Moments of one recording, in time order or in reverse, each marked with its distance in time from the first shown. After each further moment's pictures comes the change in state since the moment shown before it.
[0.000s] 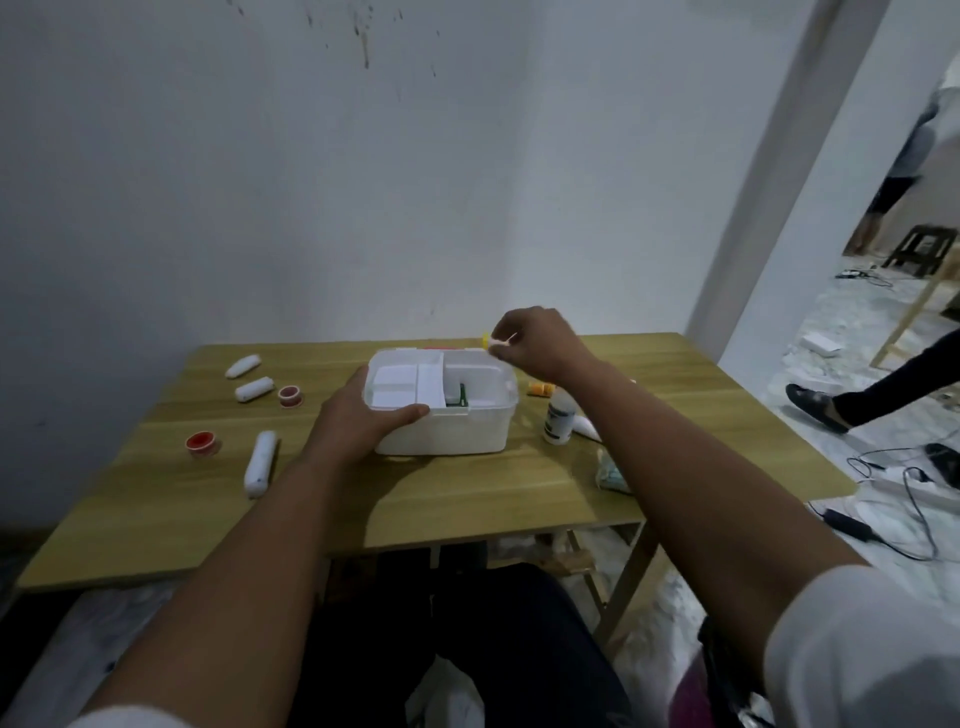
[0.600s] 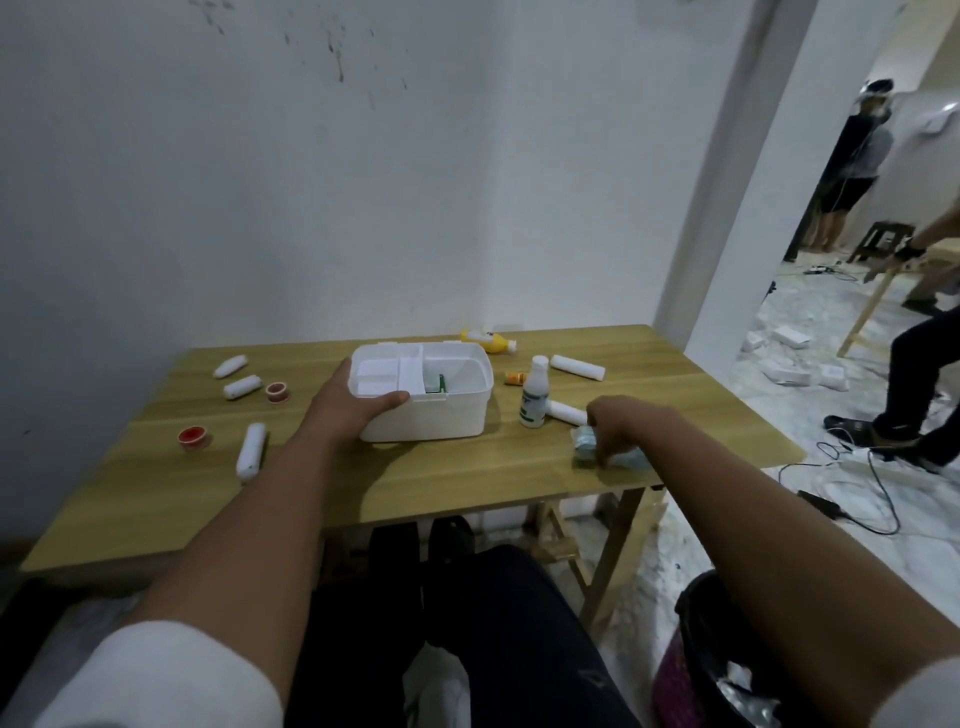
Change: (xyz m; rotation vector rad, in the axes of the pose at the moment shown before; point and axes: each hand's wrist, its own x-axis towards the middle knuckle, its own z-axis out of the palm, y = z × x) left_hand -0.009 0.010 -0.001 -0.041 -0.030 -0.082; right_hand -0.114 0.077 -0.025 -0.540 -0.659 0.454
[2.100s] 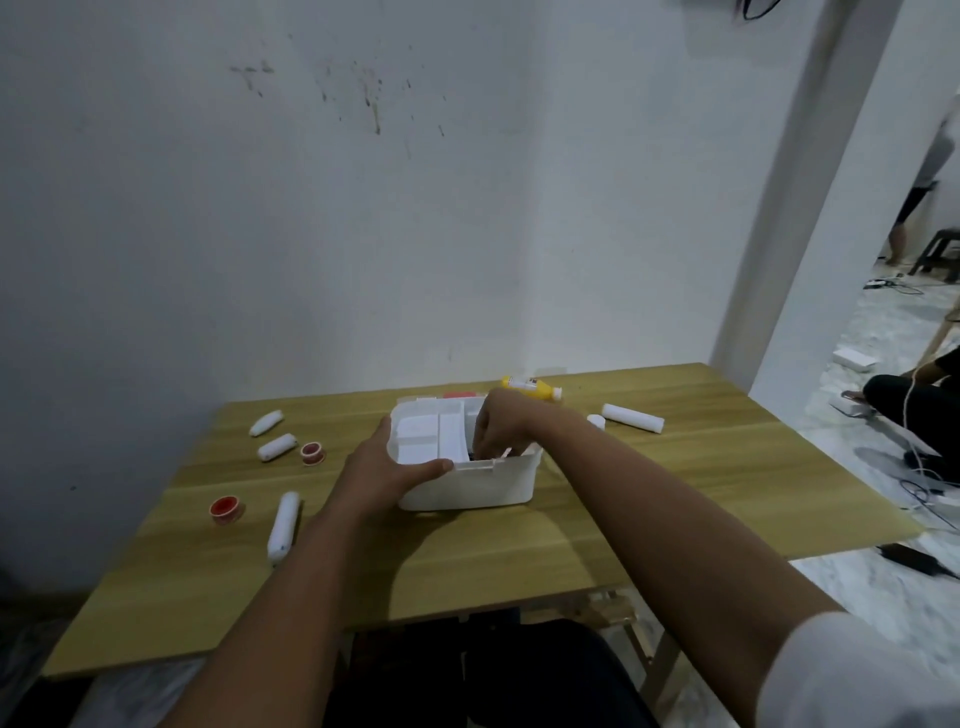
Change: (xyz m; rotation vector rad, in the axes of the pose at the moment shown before) left_hand 0.017 0.000 -0.001 0.078 -0.030 0.083; right_hand 0.075 -0.161 -0.083 0.494 0.085 -0.409
